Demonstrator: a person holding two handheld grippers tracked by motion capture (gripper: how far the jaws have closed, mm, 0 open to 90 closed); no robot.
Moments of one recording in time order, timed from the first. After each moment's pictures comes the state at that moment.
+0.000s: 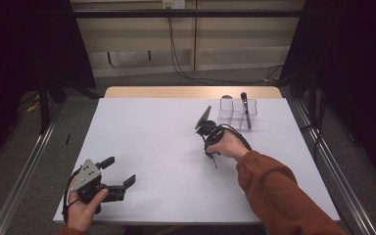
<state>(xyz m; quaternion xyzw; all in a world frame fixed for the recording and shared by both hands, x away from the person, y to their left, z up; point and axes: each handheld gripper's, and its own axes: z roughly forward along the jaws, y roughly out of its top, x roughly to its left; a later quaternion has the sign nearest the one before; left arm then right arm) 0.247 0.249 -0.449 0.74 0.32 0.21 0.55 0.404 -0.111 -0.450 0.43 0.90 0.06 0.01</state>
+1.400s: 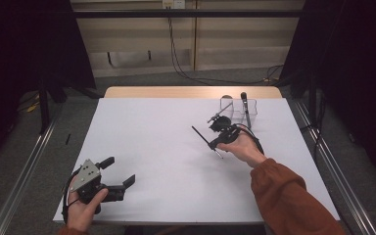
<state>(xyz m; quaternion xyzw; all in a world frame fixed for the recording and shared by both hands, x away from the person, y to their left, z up) 0.247 0.249 -0.449 0.74 0.33 0.21 0.55 0.383 -0.152 -0.425 0.40 0.88 0.24 0.04</state>
